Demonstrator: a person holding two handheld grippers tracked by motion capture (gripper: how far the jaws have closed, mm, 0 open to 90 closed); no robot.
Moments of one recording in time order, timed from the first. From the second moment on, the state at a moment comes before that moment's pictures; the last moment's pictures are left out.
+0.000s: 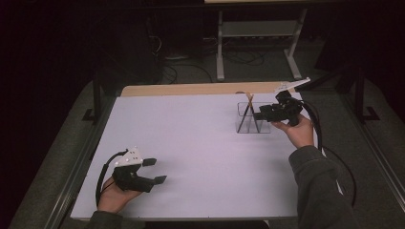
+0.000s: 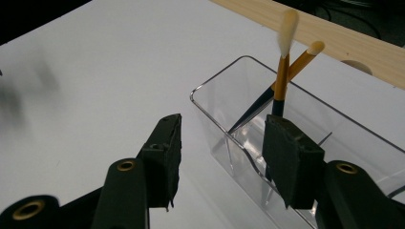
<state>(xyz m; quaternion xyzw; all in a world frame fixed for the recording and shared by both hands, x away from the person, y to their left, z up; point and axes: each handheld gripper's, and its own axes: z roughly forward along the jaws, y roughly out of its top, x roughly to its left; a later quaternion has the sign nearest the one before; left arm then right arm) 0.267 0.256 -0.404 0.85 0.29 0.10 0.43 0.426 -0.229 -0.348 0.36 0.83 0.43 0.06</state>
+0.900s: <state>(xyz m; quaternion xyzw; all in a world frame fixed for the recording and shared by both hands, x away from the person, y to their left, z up) 0.266 0.261 -0.399 0.85 0.30 0.11 0.43 0.386 -0.233 -0.365 0.36 0.82 0.44 0.08</state>
